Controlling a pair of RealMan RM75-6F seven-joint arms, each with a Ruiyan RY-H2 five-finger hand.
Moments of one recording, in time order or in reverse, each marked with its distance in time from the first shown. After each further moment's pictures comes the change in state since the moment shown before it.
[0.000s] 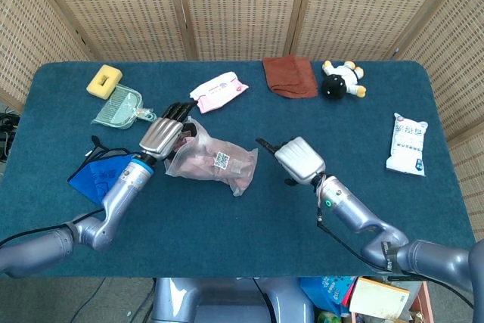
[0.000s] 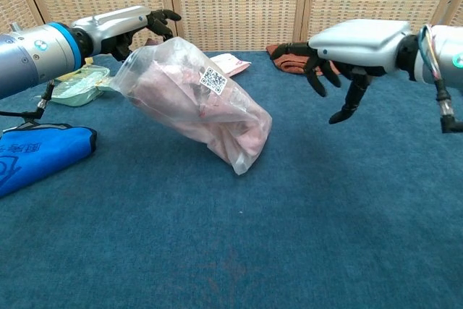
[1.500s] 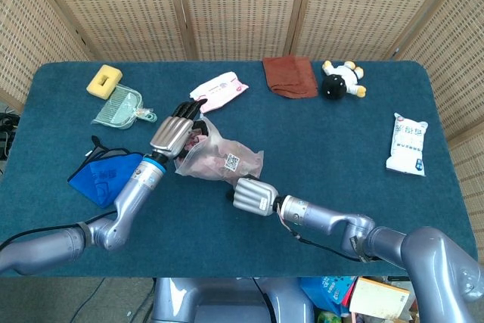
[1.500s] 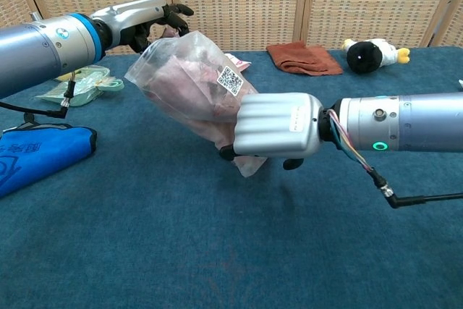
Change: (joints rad) left arm -0.048 -0.009 -0.035 -0.094 -0.184 0.010 0.116; right arm 0.138 -0.274 -0.087 0.368 -0.502 -0.034 -0.201
